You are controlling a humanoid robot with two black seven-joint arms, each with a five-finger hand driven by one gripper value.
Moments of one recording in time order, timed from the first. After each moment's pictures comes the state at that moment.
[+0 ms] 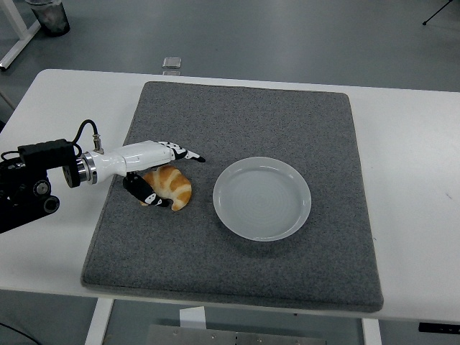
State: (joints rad) left arm -0.83 0.75 -0.21 -1.30 1.45 0.08 -0.37; right arm 0.05 0.00 -0.01 0.13 0.06 0.00 -0.02
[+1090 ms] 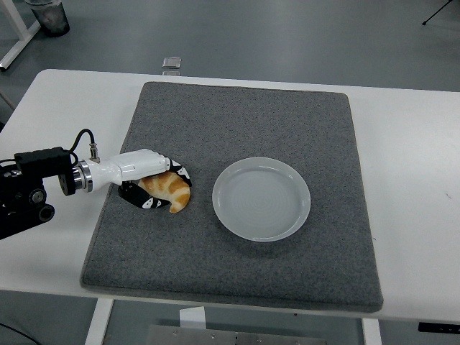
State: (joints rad) left arm -0.81 0.77 -0.20 -1.31 1.49 0.08 -0.37; right arm 0.05 0.00 -0.01 0.13 0.06 0.00 -0.02
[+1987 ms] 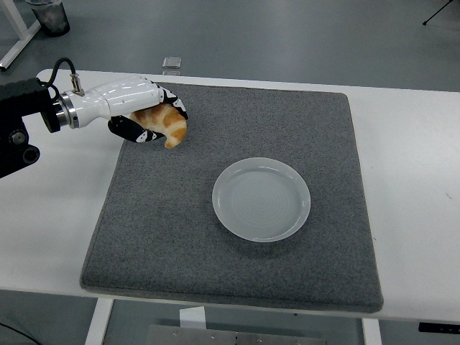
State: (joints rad) left arm -1.04 0.83 -0.23 -1.31 1.53 0.12 -0.39; right arm 0.05 0.00 -0.01 0.13 0.06 0.00 -0.02
